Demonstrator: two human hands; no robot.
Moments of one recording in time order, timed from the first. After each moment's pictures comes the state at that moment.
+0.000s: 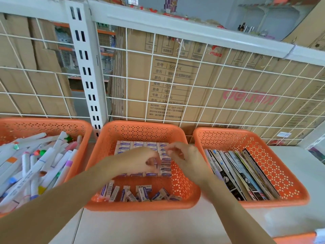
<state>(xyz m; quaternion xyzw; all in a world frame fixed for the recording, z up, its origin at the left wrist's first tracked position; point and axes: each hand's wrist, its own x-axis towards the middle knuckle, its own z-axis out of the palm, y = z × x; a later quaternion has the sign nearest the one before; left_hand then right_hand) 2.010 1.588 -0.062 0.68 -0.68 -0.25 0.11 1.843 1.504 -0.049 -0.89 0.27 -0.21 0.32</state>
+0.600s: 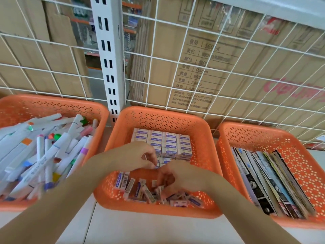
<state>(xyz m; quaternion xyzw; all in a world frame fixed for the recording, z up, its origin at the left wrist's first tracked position) 2.043 1.627 -0.064 0.71 -0.60 -0.34 0.17 1.889 1.527 -0.060 -0.92 0.11 0.19 0.33</state>
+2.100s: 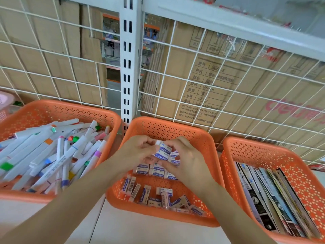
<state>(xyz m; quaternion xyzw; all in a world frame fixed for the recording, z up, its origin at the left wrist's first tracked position) 2.026 1.651 -0.038 0.68 -0.31 -0.39 0.53 1.898 1.539 -0.047 -0.95 0.14 -0.22 0.17</state>
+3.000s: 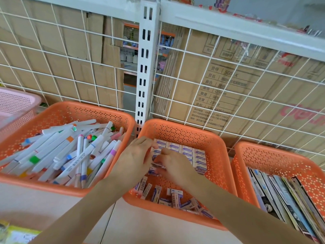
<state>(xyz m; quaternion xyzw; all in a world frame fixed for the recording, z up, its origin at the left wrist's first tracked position) 2.027 1.683 -0.061 0.80 -0.48 0.02 0.36 1.947 1.548 -0.075 -1.00 0.06 0.00 0.06</state>
